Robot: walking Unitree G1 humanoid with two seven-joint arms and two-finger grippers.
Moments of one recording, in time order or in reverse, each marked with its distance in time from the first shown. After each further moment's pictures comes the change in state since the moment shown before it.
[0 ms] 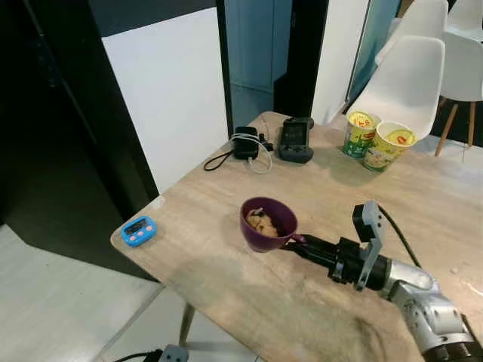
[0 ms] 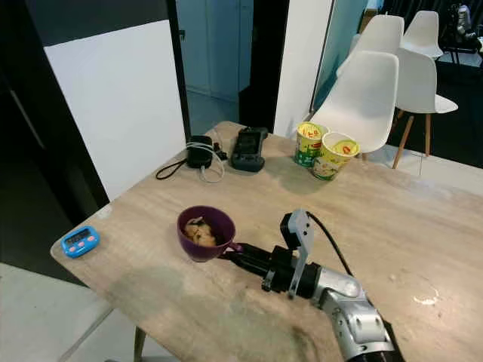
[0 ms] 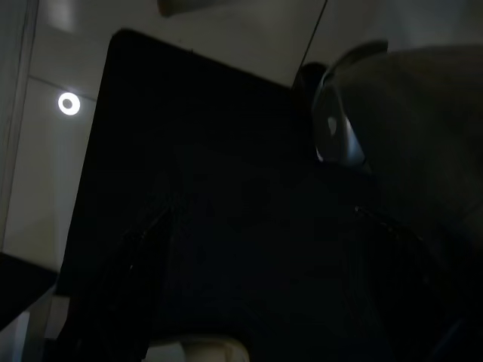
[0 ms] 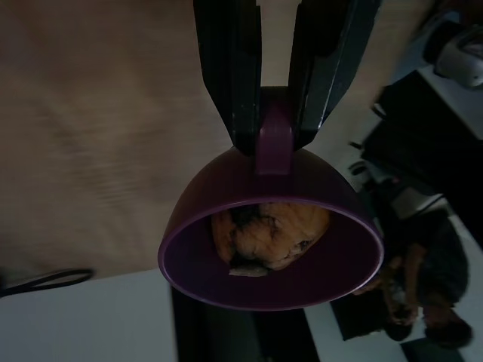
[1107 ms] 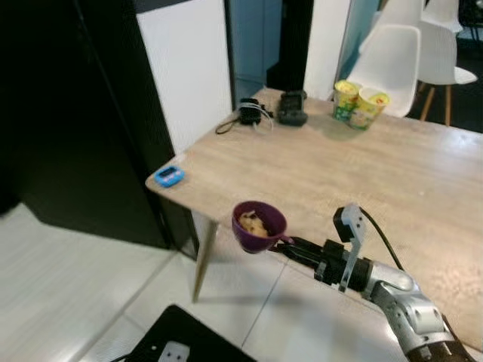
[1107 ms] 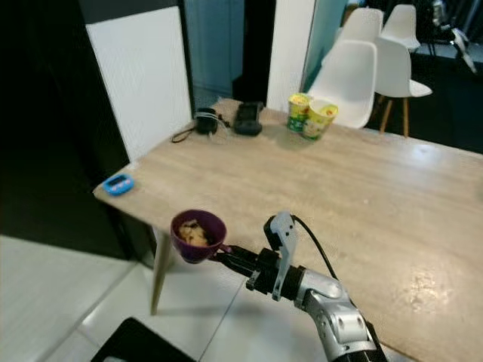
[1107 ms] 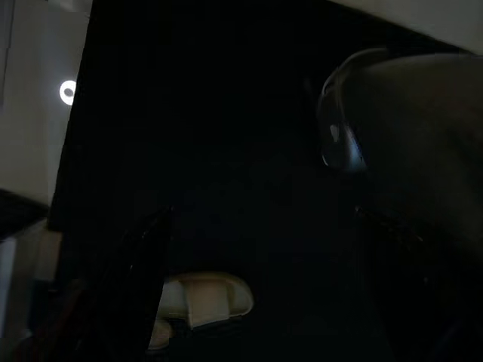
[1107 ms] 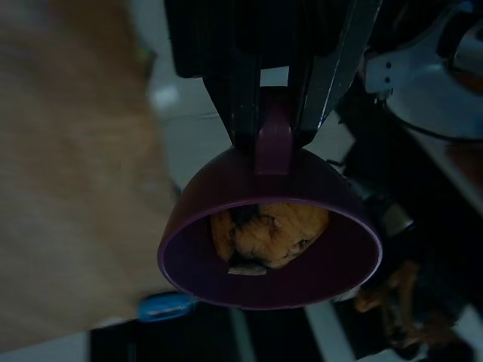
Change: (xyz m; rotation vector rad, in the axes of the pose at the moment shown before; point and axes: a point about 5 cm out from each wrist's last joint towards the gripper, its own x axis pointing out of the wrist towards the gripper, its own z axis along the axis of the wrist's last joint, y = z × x) left arm 0.001 -0.001 0.005 0.004 -0.021 -0.006; right arm 0.012 -0.002 -0.009 0.027 0.038 -0.081
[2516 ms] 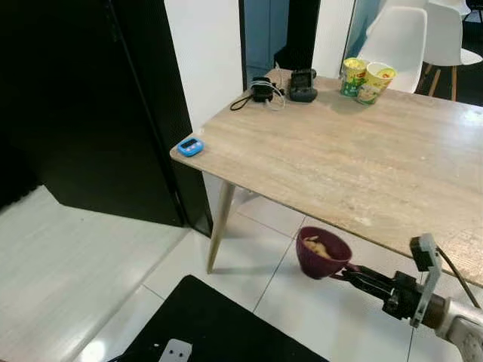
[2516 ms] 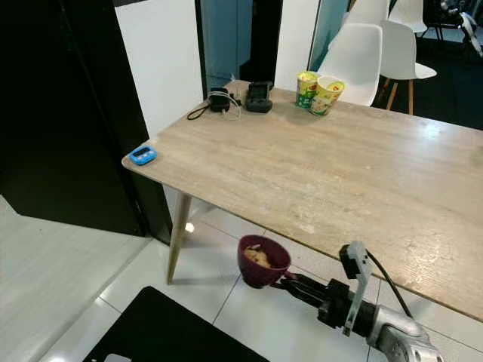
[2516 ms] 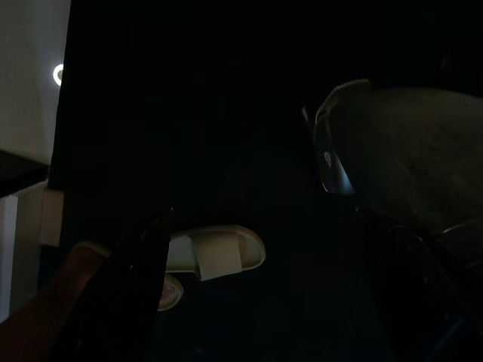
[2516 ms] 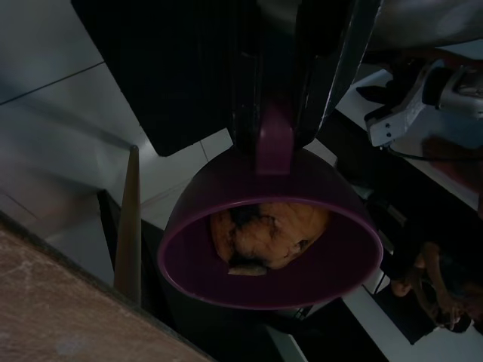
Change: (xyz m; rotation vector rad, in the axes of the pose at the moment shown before) left arm 0.001 -0.001 0.005 0.001 -0.004 -0.004; right arm -0.111 -0.023 -0.030 0.198 0.041 -0.156
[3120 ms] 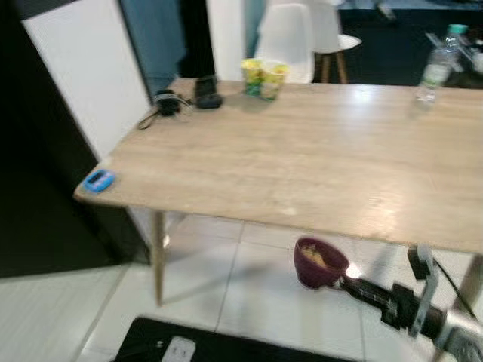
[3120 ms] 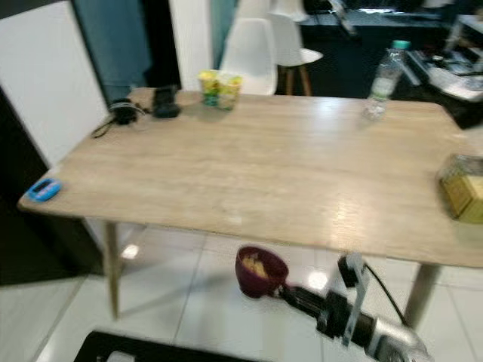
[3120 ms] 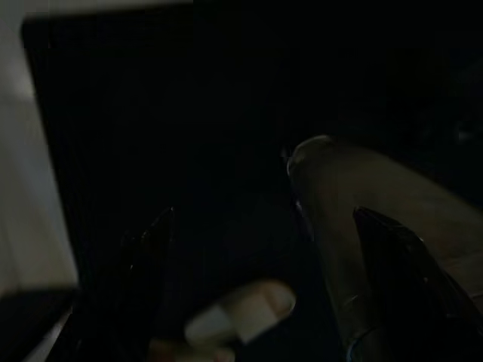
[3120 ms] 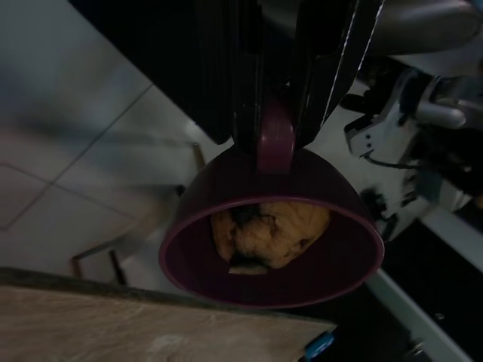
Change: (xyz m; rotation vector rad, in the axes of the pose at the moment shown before) left arm 0.002 -0.006 0.005 0.001 -0.019 -0.019; right arm 0.001 0.004 -0.016 0.054 0.016 0.036
